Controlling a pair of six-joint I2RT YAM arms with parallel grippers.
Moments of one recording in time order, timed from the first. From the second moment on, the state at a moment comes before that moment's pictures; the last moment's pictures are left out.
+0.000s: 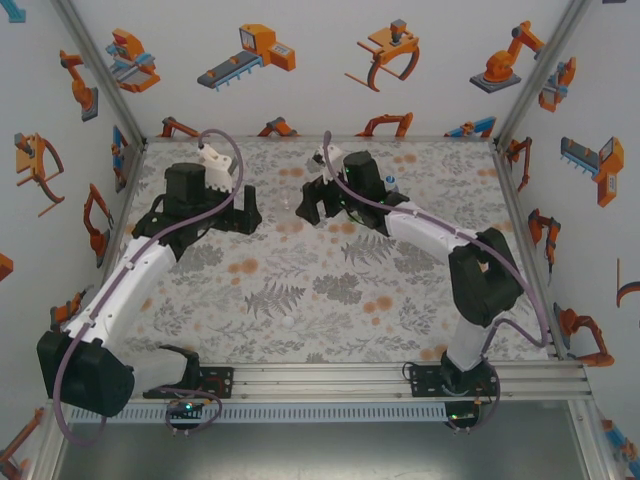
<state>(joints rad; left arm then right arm) -0.34 1.21 1.06 -0.46 0.16 -0.04 0.60 1.79 1.28 0.09 -0.40 0.06</state>
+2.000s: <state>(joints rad) -0.46 1.08 0.86 0.12 0.89 -0.04 0.61 1.34 1.14 0.19 -0.83 0.11</state>
